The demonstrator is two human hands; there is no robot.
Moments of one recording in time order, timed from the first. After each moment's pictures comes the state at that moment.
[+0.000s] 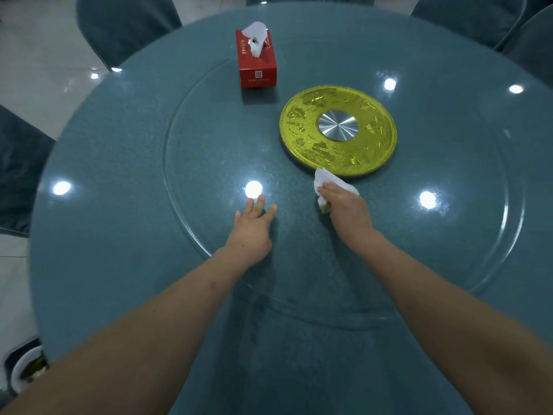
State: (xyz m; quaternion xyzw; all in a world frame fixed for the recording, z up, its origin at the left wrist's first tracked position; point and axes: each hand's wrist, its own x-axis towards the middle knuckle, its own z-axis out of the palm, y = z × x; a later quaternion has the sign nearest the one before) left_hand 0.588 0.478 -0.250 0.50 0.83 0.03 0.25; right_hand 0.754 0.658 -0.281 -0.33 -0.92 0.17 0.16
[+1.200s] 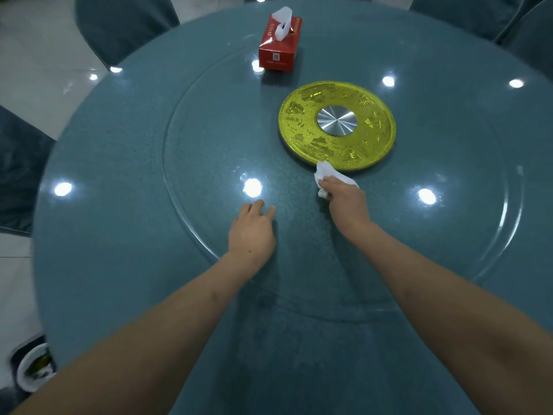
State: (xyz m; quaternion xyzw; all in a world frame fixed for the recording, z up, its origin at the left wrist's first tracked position) left_hand 0.609 0.465 -0.236 0.48 0.86 0.03 0.16; right_hand 0.747 0.661 -0.279 -0.39 -0.88 0.23 0.14
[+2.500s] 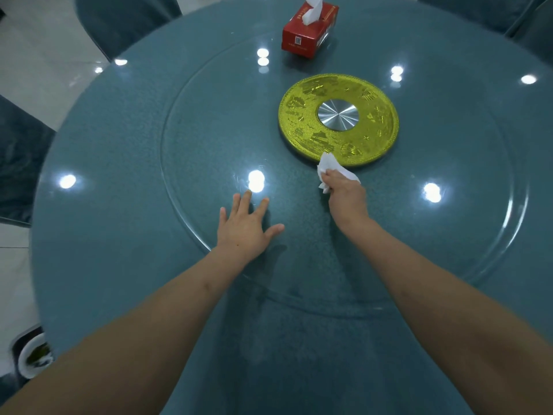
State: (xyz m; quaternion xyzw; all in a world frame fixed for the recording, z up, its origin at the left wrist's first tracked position) left_hand 0.600 0.459 -0.253 0.46 0.87 -0.02 0.20; right_hand 0.748 0.665 -0.291 -0.39 -0.86 0.27 0.18
